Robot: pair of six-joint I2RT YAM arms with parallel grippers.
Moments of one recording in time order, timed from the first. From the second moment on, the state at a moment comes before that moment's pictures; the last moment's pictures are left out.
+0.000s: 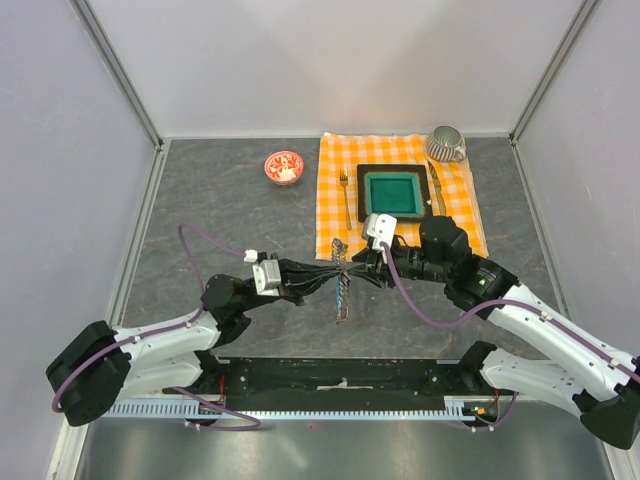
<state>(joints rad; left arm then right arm) -0.86 1.04 0.29 1.22 0.48 -0.07 0.79 0.94 0.88 -0.28 -0.43 -0.22</state>
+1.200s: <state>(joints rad) -0.85 1.03 0.40 0.97 0.50 0.02 0.72 0.86 0.81 -0.08 -0.55 -0.09</state>
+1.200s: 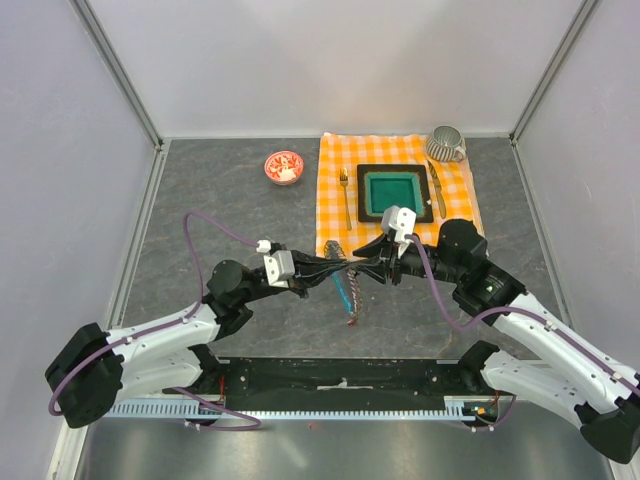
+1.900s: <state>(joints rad) -0.85 1.03 0.40 1.01 0.54 0.01 0.71 0.87 0.71 0.03 -0.60 -0.01</state>
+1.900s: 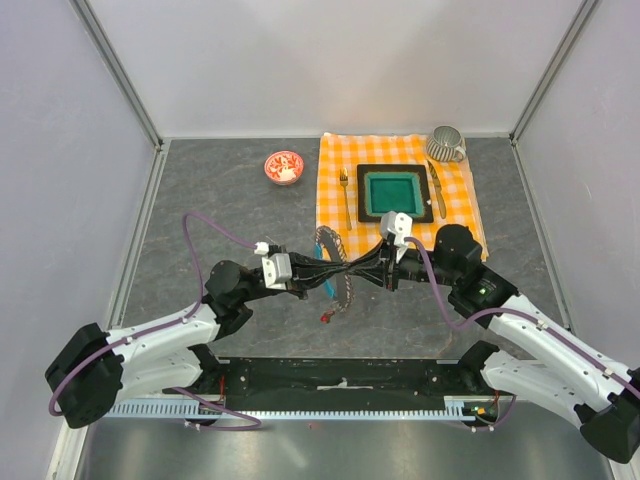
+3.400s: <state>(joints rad) -0.83 1.04 0.31 1.19 0.60 -0.05 0.68 0.83 0.73 -0.06 -0.69 -0.10</state>
